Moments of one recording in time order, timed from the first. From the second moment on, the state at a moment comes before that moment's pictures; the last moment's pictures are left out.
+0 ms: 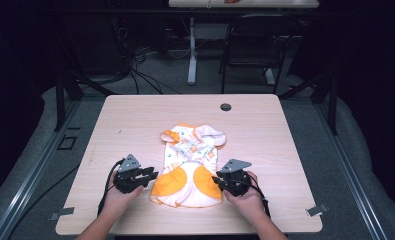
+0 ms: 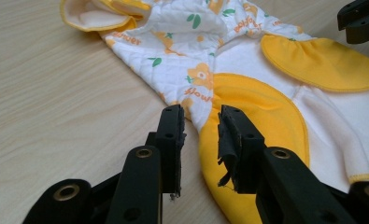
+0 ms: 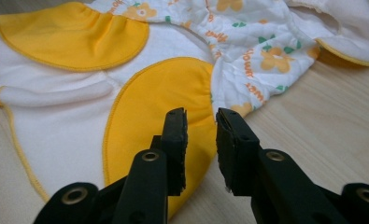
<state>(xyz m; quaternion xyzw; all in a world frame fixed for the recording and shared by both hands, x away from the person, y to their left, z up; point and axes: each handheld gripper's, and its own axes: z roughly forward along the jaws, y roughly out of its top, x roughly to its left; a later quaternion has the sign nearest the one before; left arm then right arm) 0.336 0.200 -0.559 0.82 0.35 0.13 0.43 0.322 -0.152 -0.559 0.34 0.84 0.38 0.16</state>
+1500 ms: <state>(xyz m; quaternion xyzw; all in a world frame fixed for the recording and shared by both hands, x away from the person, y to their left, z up) 0.298 0.170 -0.575 0.89 0.26 0.08 0.36 0.296 -0.144 -0.567 0.27 0.91 0.32 0.09</state>
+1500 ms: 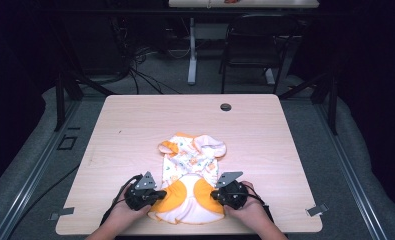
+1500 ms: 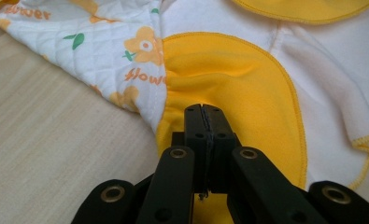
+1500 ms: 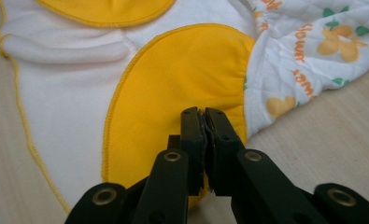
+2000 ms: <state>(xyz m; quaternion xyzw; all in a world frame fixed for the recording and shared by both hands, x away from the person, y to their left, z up) 0.303 0.179 -0.565 0.87 0.28 0.07 0.39 0.297 -0.150 -0.557 0.27 0.89 0.35 0.08</state>
